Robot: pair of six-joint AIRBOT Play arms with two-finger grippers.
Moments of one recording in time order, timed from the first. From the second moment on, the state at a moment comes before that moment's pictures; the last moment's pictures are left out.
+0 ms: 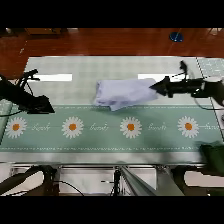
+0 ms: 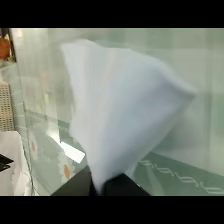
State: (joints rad) left arm 0.16 -1.21 1.07 1.19 -1.55 -1.33; right arm -0.23 -1.46 1.06 -0.39 1.22 1.08
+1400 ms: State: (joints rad) left arm 0.05 -1.21 1.07 1.18 -1.18 -1.22; right arm -1.10 -0.90 1.33 -1.41 1.85 1.52
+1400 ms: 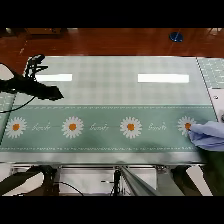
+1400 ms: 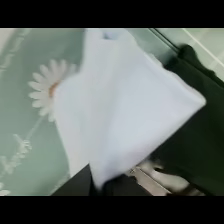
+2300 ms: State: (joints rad) left arm 0.18 -1.21 1.07 1.24 -1.14 -1.22; right arm -1.30 -0.86 0.82 -2.30 1.81 1.47
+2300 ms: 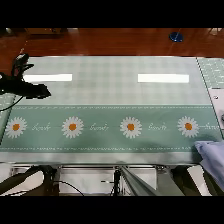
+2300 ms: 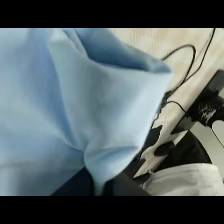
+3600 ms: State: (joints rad) left arm 0.15 -1.21 1.07 1.23 -1.02 -1.23; right arm -1.14 -1.04 0.97 -1.12 0.59 1.29
